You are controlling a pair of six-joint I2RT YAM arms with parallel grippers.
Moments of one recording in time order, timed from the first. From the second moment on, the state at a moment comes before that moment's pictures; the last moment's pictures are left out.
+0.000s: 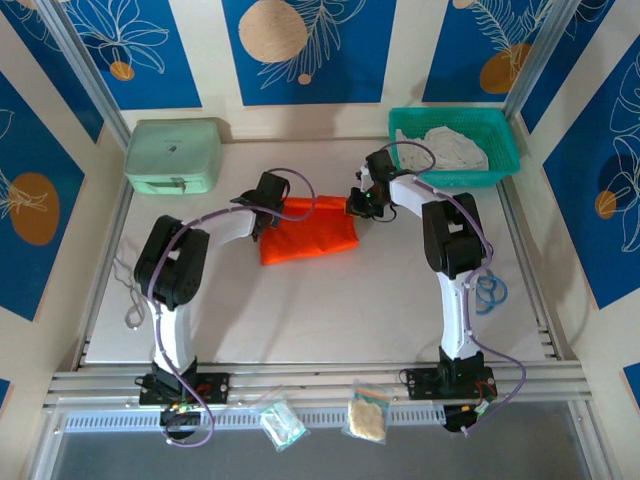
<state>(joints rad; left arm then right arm) -0.46 2.00 1.33 -0.25 -0.46 -0.02 0.28 2.21 1.63 -0.55 -0.38 0.38</state>
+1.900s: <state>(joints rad) -0.44 2.08 1.45 -0.51 -0.11 -0.41 0.35 2.28 1.74 -0.67 -0.43 0.49</state>
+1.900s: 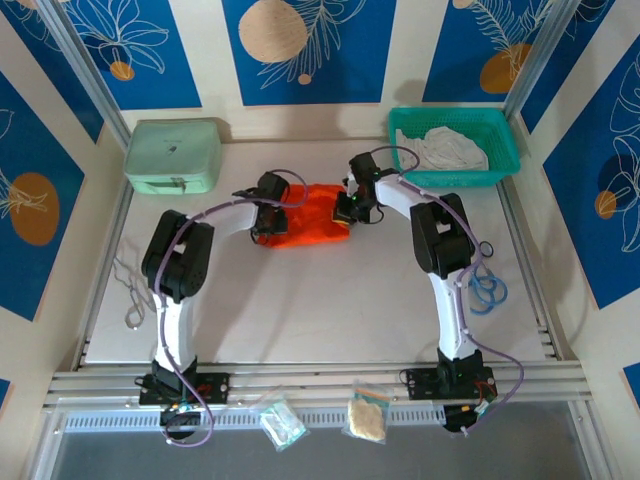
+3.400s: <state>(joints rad) -0.31 2.21 2.28 -0.84 -0.07 -0.16 0.23 2.27 2.36 -0.95 -0.34 0.31</state>
